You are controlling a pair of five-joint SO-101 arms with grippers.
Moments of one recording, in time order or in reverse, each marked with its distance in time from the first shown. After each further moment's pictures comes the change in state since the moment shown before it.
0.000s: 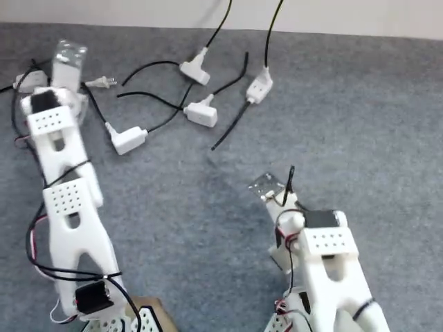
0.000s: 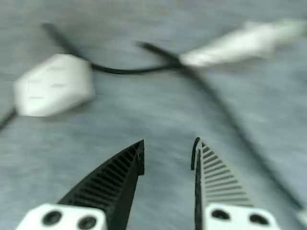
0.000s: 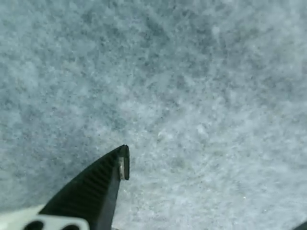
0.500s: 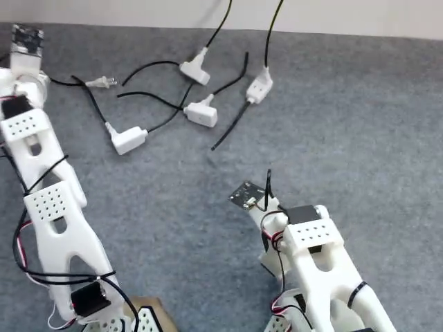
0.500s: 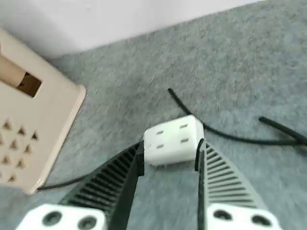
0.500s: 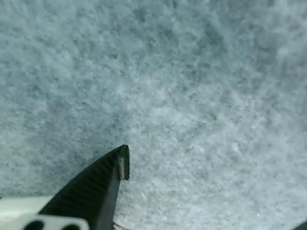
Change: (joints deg) left arm -6.9 -1.6 8.2 -33.5 0.3; right arm -7.7 4.7 -0.5 0.0 0.0
